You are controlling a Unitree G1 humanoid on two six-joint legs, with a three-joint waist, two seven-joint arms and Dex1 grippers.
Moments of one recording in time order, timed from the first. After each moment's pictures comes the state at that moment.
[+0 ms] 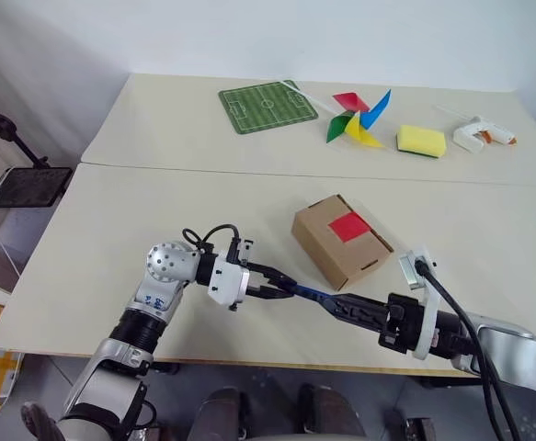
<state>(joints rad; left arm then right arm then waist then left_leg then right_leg) -0.57 0.39 -0.26 0.33 -0.22 -0.61 -1.31 0.05 -0.95 -0.09 -0.59 1.89 0.83 0.04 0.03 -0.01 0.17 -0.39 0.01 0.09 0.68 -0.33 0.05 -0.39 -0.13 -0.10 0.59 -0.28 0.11</state>
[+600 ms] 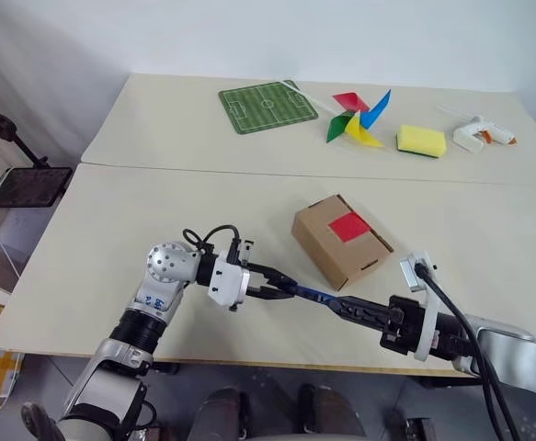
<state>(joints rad) -0.57 0.39 -0.26 0.33 -0.22 -0.61 -1.31 0.07 -0.95 -0.10 -0.58 1.87 0.83 0.04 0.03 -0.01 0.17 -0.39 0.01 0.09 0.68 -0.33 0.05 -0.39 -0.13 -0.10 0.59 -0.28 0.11</state>
